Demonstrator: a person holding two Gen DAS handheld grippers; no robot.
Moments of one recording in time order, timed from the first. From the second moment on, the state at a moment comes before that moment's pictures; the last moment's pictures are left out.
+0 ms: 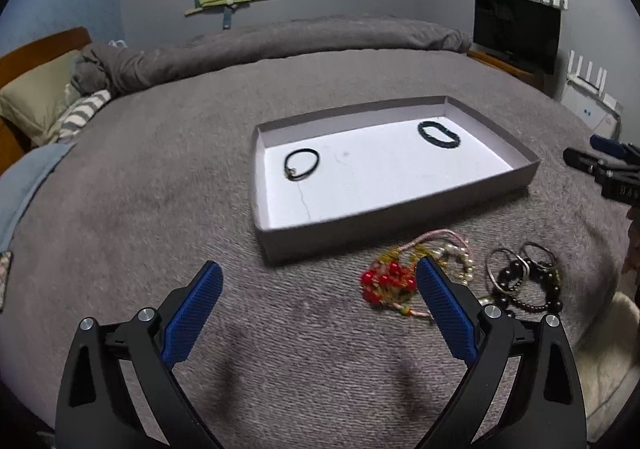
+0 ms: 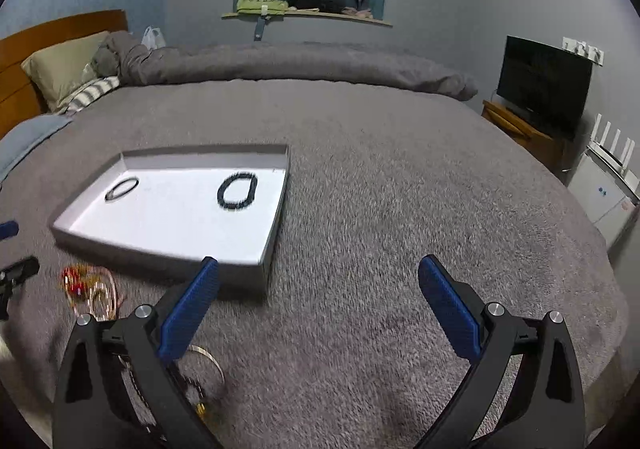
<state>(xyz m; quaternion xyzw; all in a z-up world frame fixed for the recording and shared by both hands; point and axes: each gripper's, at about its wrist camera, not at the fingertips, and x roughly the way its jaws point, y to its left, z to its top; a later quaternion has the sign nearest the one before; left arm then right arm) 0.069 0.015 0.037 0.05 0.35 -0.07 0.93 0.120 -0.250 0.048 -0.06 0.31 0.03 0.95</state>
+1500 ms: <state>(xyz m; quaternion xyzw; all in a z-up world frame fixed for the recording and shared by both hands) 0.058 -0.019 -0.010 0.07 0.39 -0.14 0.91 0.113 -0.209 -0.013 -0.08 0.44 0.18 0.87</state>
